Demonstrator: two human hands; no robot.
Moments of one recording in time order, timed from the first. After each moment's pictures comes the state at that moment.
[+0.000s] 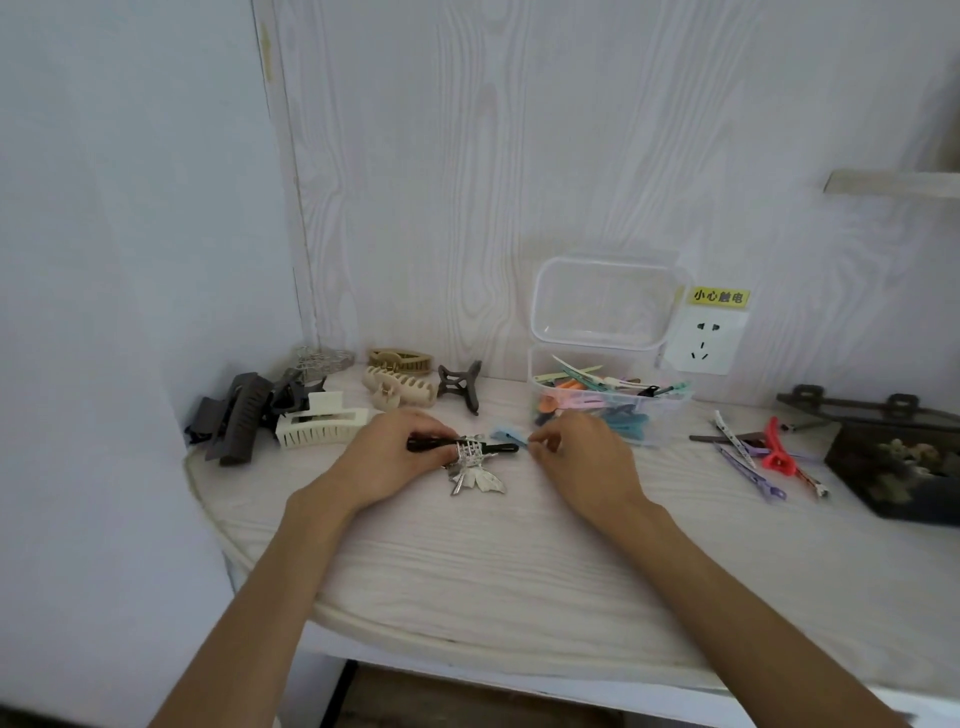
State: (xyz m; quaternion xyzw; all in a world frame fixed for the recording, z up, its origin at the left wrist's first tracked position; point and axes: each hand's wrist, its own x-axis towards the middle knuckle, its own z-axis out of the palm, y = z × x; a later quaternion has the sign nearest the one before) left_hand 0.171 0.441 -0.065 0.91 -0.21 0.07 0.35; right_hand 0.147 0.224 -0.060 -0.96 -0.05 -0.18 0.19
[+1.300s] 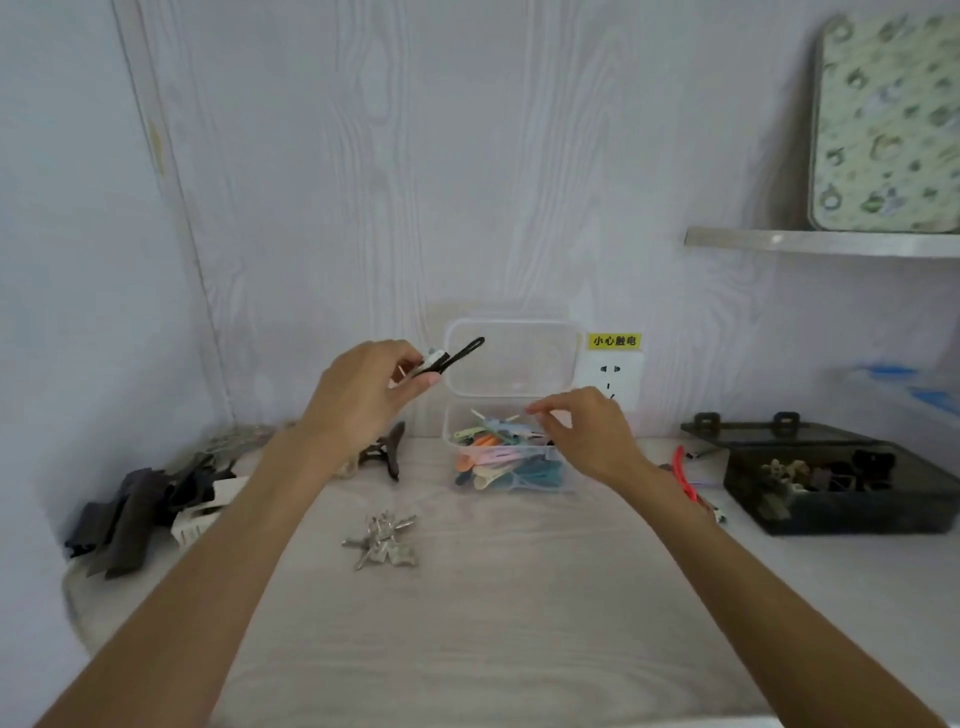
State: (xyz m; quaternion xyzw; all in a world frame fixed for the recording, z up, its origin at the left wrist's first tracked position) left_hand 0.194 0.371 0.045 0.90 -0.24 0.28 0.23; right_hand 0.171 0.132 -0.001 -0.94 -0.04 -0.25 0.24
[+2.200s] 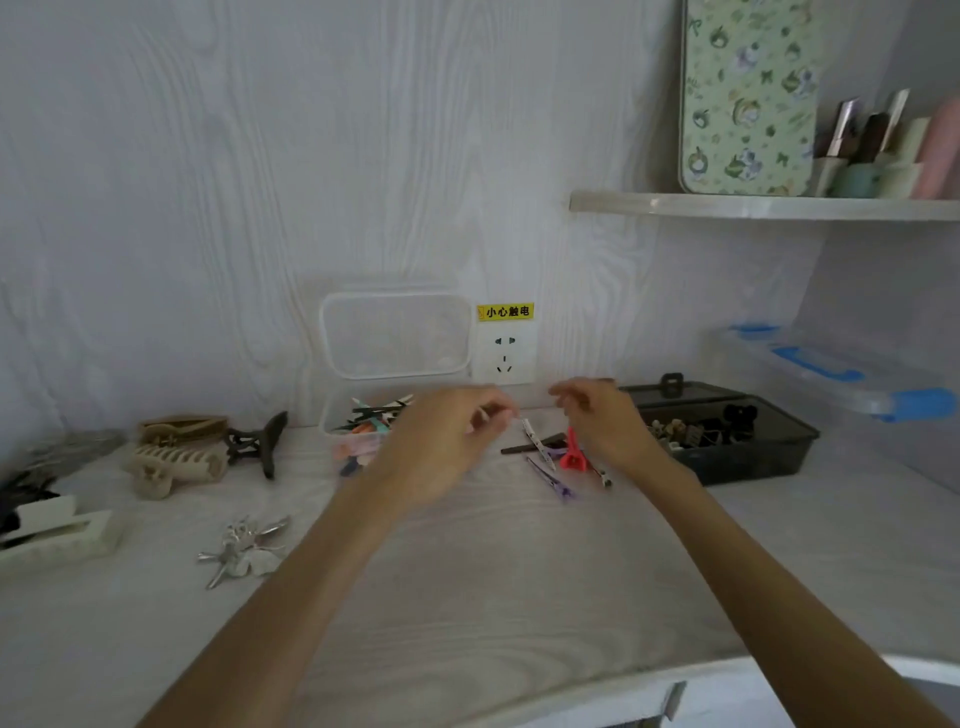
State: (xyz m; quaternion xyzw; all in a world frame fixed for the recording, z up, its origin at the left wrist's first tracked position) left_hand 0.161 0.220 -0.002 0.84 -0.41 0.15 0.32; right_hand 0.131 0.028 -0.015 -0.93 0.08 -0.20 0.30
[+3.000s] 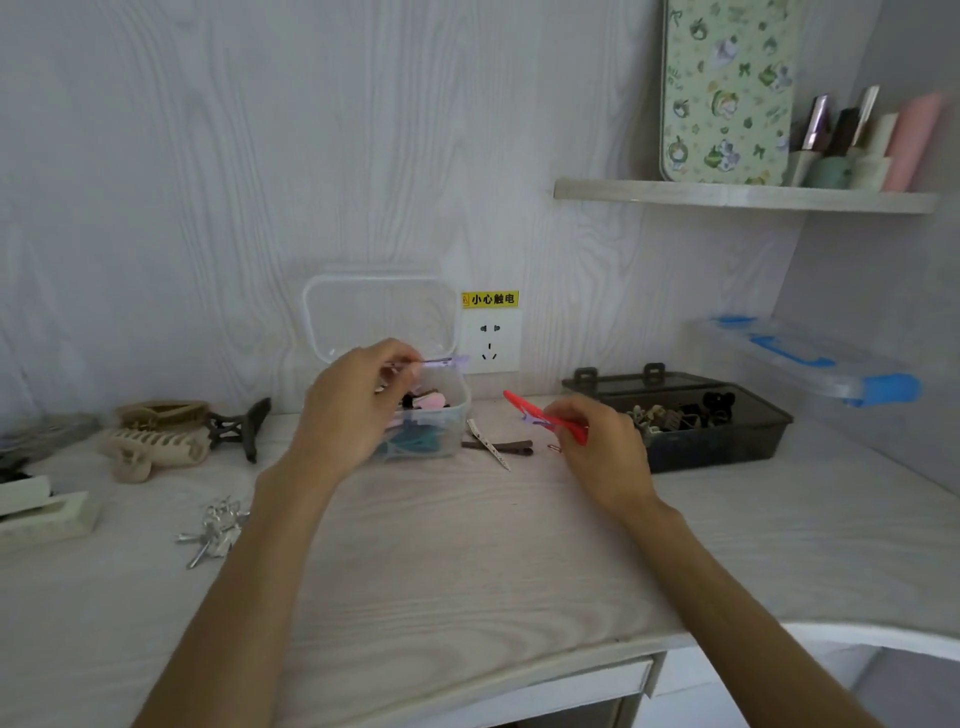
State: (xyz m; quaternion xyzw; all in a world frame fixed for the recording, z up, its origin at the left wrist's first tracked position) left_hand 0.178 0.262 -0.003 0.85 -0.28 0.23 0.38; right_hand 0.103 0.030 -0.054 -0.90 0.10 -0.31 0.28
